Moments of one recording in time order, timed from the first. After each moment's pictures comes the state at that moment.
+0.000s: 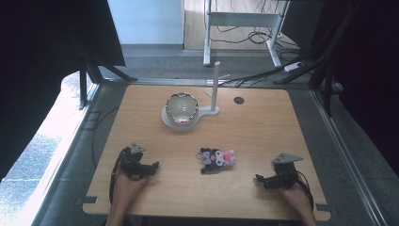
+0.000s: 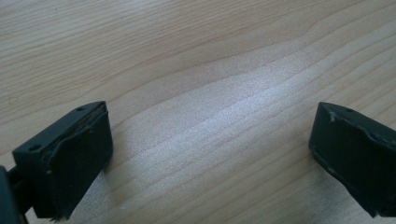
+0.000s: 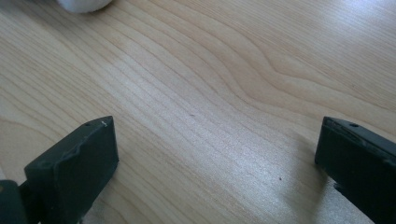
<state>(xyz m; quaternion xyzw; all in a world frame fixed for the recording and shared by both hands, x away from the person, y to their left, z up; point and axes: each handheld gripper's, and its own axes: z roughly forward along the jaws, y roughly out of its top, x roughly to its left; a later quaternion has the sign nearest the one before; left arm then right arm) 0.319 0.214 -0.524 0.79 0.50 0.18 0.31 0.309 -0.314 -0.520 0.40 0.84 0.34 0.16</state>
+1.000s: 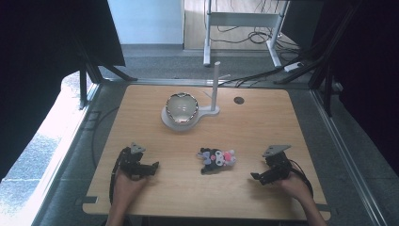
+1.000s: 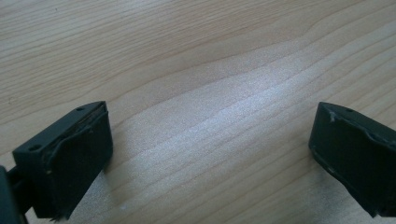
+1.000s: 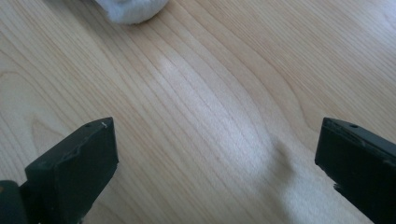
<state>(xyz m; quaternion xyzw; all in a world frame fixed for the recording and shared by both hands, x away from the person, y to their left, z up) 0.319 0.214 -0.524 0.79 0.50 0.18 0.31 0.333 -0.290 -0.496 0.32 0.89 0.30 0.12</state>
